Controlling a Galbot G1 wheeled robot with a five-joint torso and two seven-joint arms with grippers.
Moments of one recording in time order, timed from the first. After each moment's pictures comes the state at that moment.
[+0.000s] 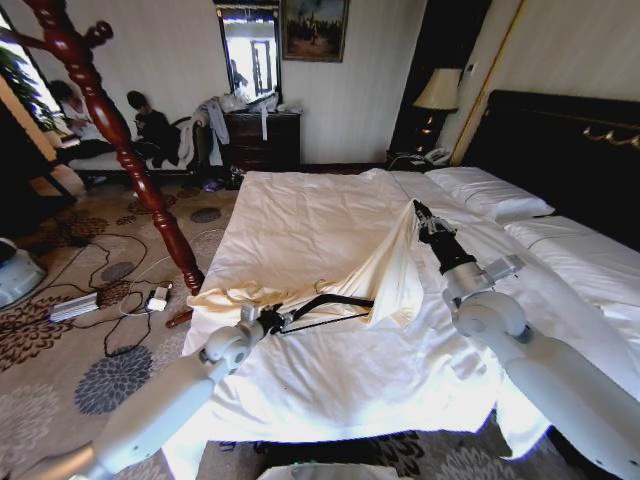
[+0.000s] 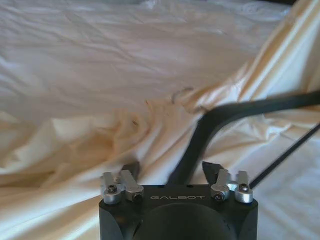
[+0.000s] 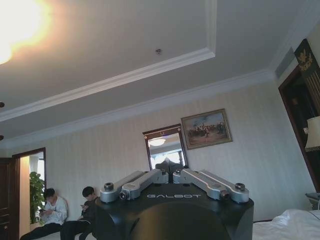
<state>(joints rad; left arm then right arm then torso) 0.78 -0.90 0.23 -1.77 -0.86 0.47 -0.24 -0.99 0.61 0.35 2.04 1.09 0.22 0.18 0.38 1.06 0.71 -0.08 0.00</state>
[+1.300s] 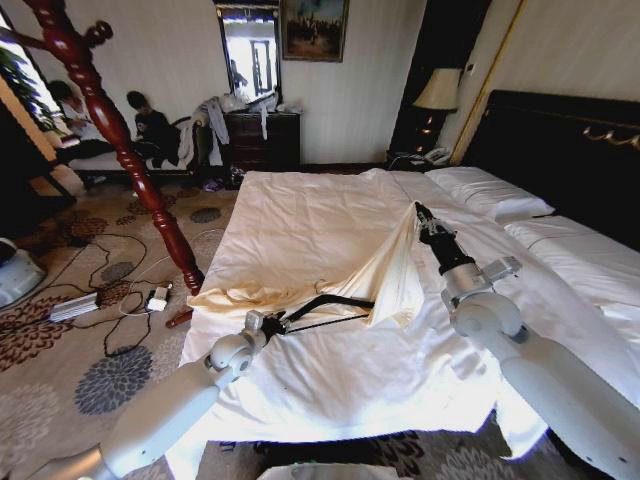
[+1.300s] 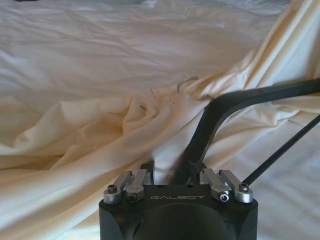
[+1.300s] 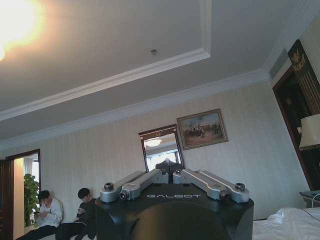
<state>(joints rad) 0.82 -0.89 0.22 -1.74 -0.80 0.42 -0.20 -0.99 0.63 0.36 2.02 1.08 0.22 0.18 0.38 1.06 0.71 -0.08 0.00</state>
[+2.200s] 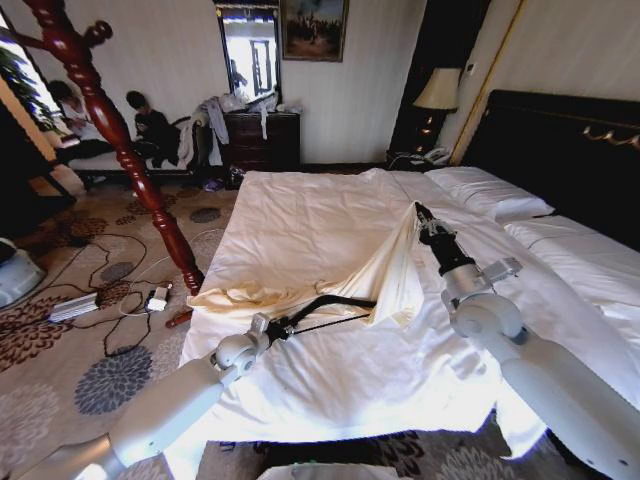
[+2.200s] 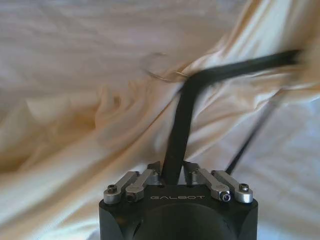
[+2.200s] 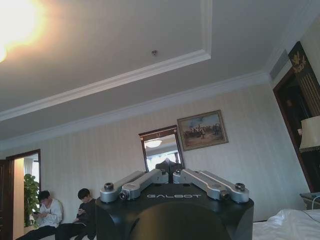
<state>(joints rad) 0.80 -0.86 0.27 -1.77 -0.77 0.42 -0.17 -1.00 0.63 0.37 2.03 1.07 0.23 0.18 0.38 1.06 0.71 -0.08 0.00</state>
